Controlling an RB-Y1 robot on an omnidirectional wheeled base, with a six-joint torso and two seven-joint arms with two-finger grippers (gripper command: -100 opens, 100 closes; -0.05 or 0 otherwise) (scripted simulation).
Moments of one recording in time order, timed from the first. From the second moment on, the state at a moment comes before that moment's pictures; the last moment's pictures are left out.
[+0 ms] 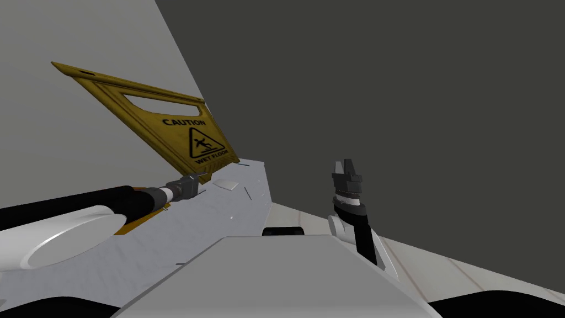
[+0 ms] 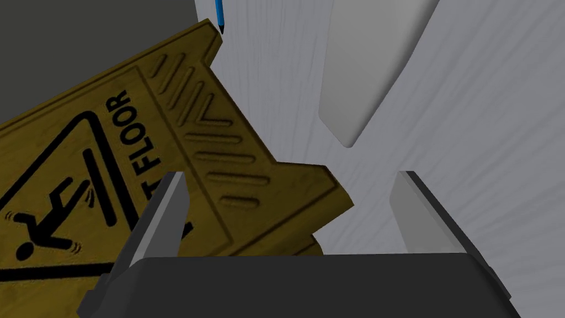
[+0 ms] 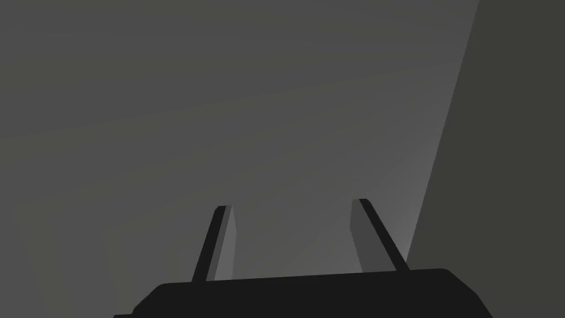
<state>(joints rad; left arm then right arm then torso) 0.61 0.84 0.83 -2.38 1.03 1.01 0.05 0.53 0.03 -0.06 -2.38 0.10 -0.54 0.01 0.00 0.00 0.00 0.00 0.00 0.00</state>
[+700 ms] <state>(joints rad) 0.65 0.96 0.89 -2.35 1.17 1.20 0.06 0.53 0.03 -0.06 -2.38 0.10 -0.54 0.01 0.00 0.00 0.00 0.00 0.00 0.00</state>
